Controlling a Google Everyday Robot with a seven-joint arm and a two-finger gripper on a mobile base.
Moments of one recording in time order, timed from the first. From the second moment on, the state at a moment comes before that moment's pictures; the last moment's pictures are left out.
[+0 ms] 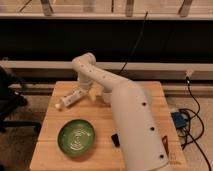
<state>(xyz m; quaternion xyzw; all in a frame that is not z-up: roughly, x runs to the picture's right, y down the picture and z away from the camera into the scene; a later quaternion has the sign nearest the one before) -0.113 0.049 0.936 -0.33 -0.18 -0.37 0.85</state>
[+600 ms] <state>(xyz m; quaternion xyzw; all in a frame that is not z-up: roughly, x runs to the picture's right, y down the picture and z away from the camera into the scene) -0.122 0.039 0.936 -0.32 -0.21 -0.39 0.84</state>
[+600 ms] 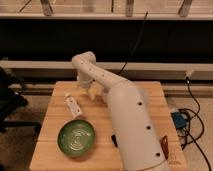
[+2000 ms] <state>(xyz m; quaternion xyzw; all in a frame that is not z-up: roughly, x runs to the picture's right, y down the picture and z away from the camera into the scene) -0.209 0.070 0.891 -0.32 -0.30 -0.54 0.72</state>
